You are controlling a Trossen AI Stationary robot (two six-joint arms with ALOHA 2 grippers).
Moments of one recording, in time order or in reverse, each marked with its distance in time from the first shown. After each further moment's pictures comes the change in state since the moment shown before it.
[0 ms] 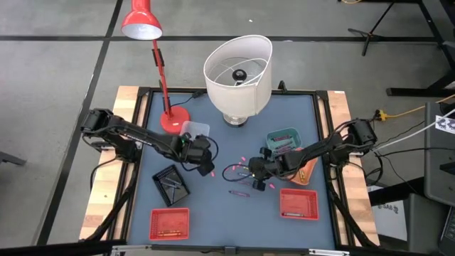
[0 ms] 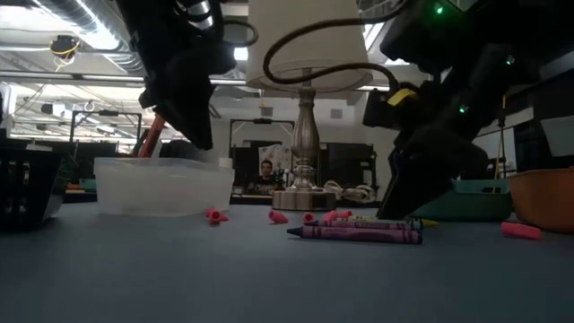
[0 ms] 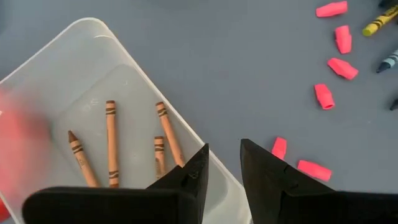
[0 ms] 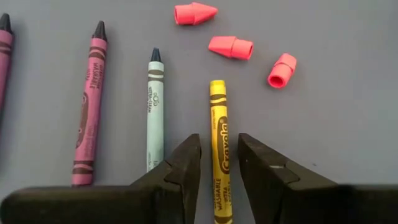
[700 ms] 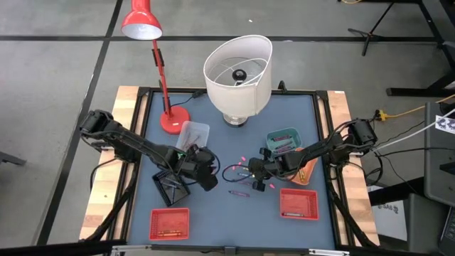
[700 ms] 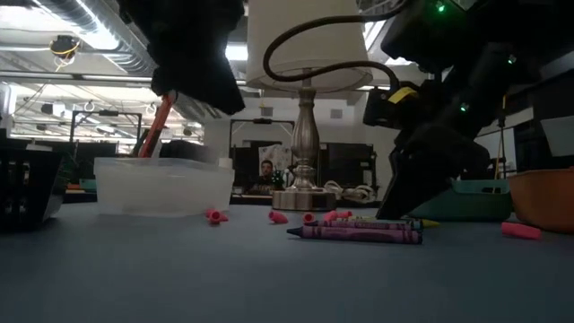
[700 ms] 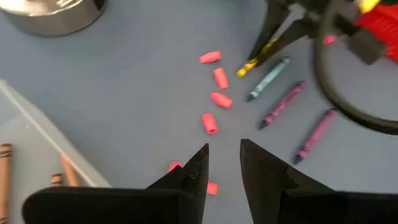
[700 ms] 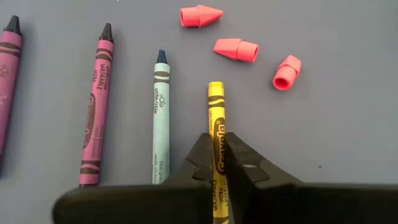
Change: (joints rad) left arm -0.158 0.000 0.000 0.266 -0.054 0.001; right arm 0.001 0.009 0.000 -0.003 -0.001 0.000
